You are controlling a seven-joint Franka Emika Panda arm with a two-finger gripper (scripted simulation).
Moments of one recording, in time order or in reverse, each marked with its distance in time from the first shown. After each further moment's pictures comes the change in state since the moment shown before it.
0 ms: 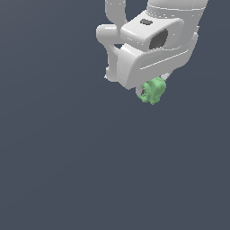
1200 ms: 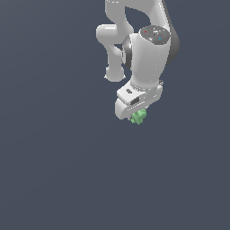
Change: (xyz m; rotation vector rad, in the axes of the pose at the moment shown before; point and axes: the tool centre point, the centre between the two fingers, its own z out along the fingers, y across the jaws) arm -0.049 -0.027 0.180 0.001 0.001 -0.001
